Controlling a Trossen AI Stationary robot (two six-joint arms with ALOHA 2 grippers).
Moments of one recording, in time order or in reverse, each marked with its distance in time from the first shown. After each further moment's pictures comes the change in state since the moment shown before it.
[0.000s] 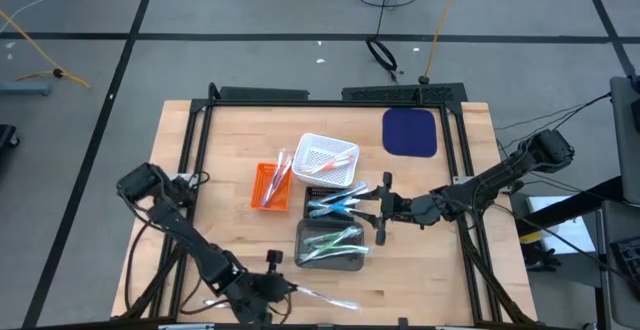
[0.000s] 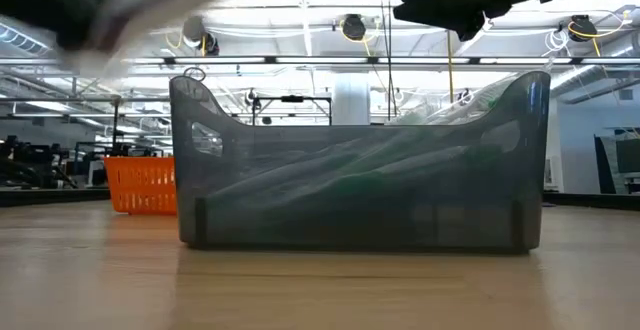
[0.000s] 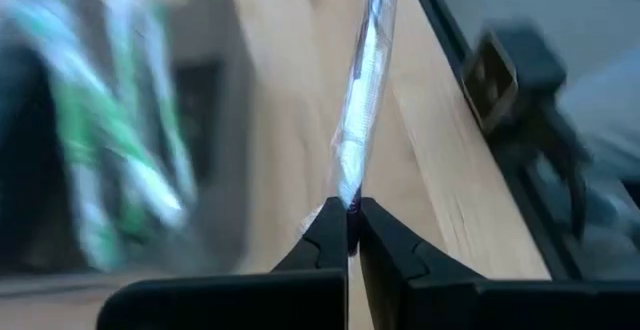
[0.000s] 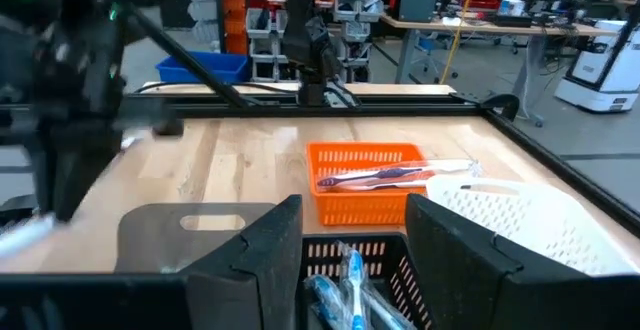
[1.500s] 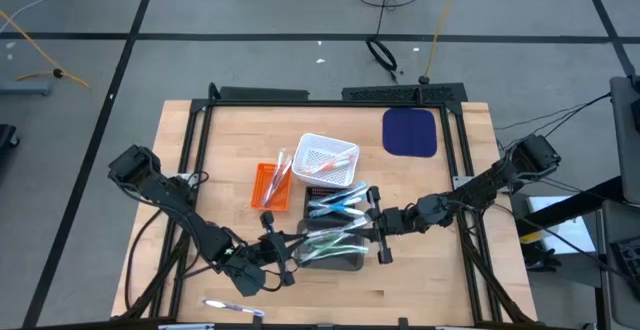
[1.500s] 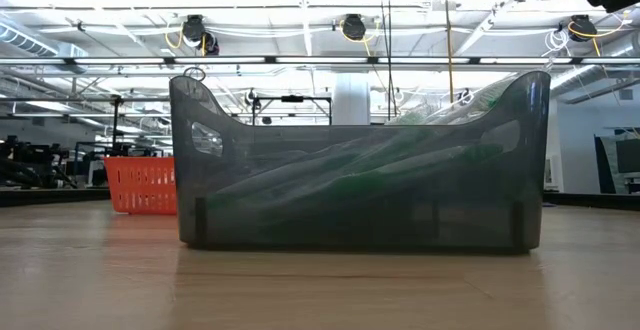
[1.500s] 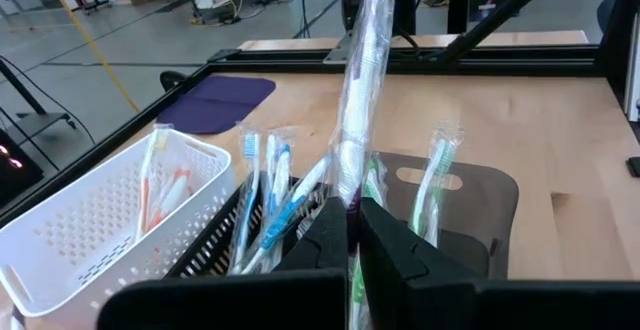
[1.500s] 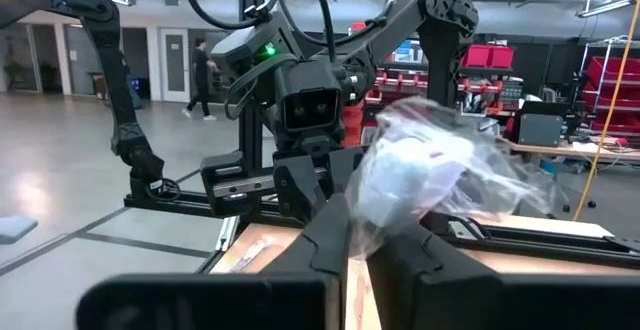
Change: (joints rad) left arm 0.119 -0.180 0.001 0.018 -0.471 -0.008; right arm 0.021 0.174 0.000 0.533 -0.306 -0.148
